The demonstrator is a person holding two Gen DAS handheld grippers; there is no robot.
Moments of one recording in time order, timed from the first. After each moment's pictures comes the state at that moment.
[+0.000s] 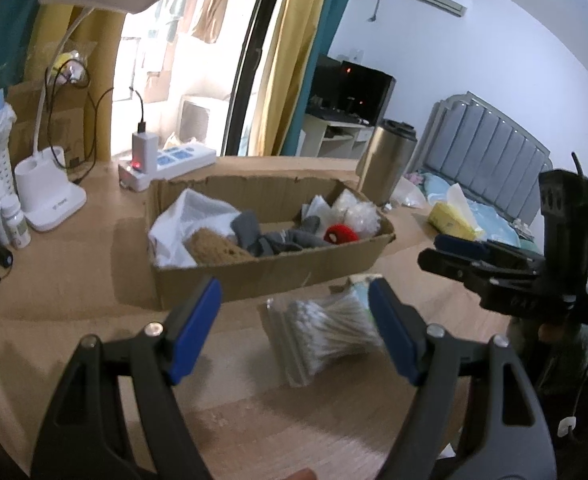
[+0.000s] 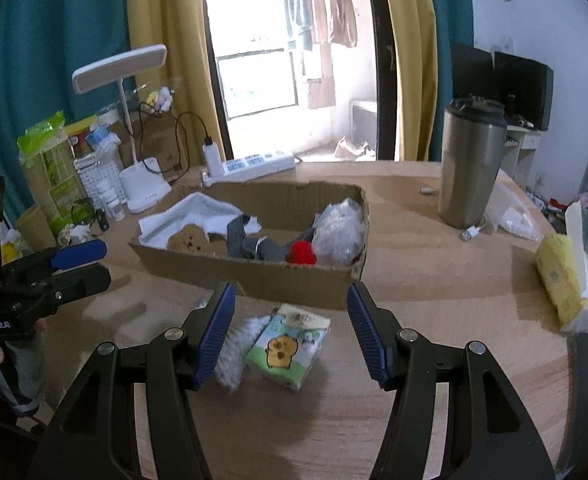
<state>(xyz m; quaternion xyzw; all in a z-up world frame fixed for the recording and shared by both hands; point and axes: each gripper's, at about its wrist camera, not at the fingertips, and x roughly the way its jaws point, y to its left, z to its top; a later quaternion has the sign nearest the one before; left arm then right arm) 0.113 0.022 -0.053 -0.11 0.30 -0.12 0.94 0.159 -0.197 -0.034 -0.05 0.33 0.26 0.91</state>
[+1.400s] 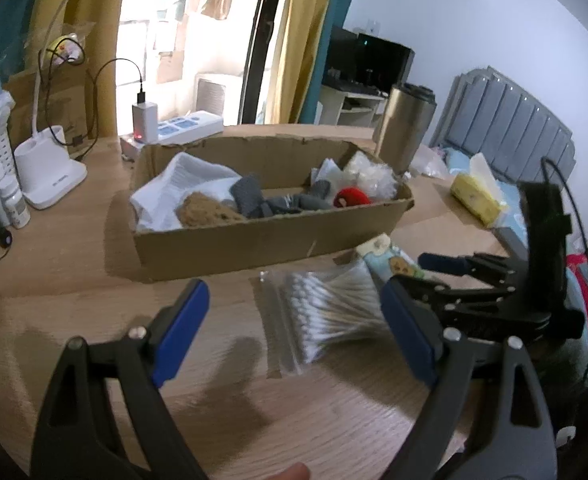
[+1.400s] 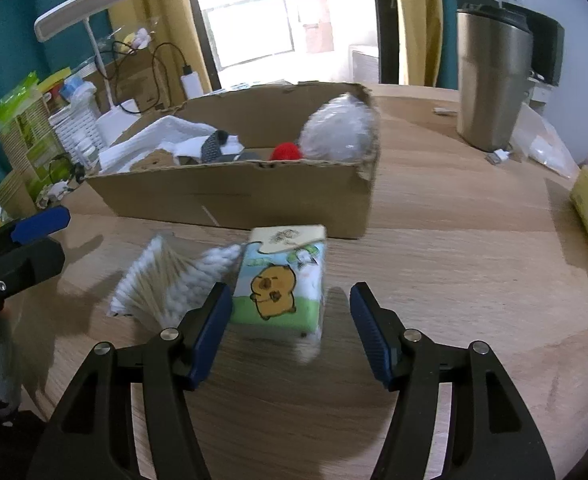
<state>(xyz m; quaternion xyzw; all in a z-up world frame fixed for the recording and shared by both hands) 0.128 -0.009 -0.073 -0.08 0.35 -0.08 0.93 0.184 -0.194 -0.099 -0.05 0.42 0.25 0.87</state>
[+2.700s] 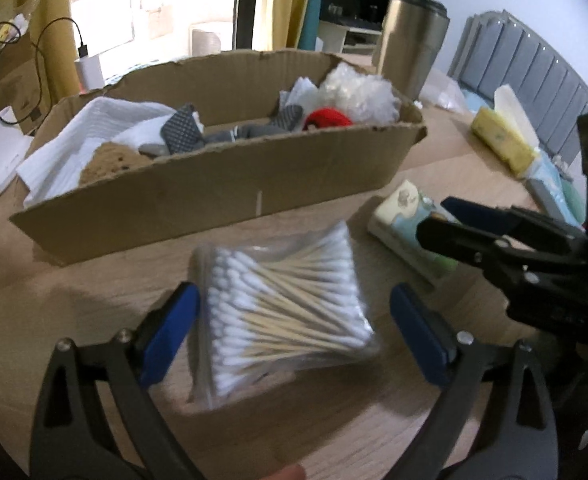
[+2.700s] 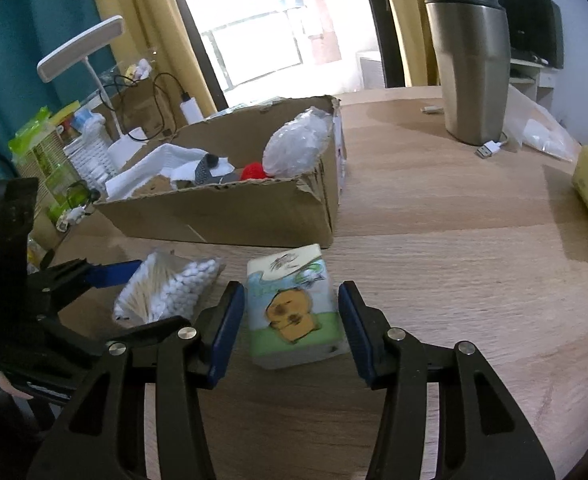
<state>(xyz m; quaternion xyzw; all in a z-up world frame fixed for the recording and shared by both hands) 0.185 -0.069 -0.121 -0.04 0.45 -0.07 0.89 0.195 -0.231 -0.096 0.00 0.41 0.29 0.87</state>
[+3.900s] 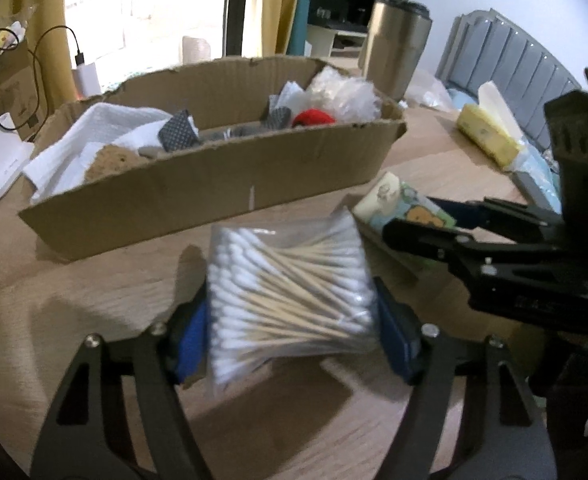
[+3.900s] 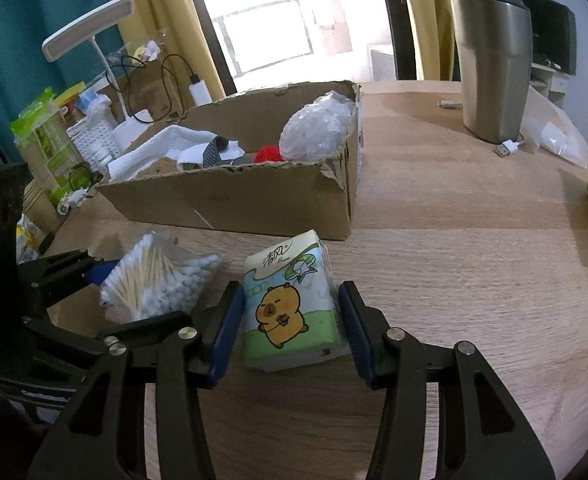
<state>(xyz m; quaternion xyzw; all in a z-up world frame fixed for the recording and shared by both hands) 0.168 -0.065 -0.112 -0.04 0.43 -0.09 0.89 0.201 -0.220 -0.103 -0.02 0.42 0.30 0.86</state>
